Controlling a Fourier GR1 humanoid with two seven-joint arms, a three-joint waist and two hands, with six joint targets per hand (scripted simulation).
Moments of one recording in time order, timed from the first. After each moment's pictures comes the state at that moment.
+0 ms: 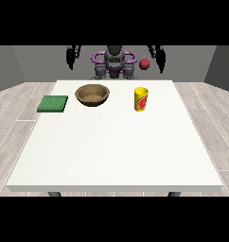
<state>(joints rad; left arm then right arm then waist) 0.02 0.12 0.01 -1.58 0.00 0.00 0.03 -0.03 -0.11 -0.01 -1.57 0.00 0.02 -0.06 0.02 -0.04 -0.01</state>
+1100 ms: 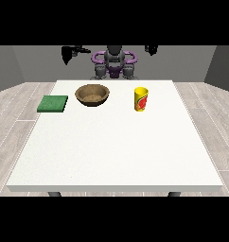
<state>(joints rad) -0.05 0.05 -0.07 -1.76 0.09 0.04 -0.05 -0.05 -0.09 -0.09 -1.61 -0.11 0.05 -0.09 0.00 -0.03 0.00</state>
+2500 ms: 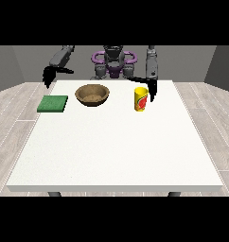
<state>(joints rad) -0.45 0.11 0.16 -1.04 -0.01 0.09 -0.56 -0.32 -0.27 -0.26 -1.25 -0.20 0.23 -0.36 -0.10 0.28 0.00</state>
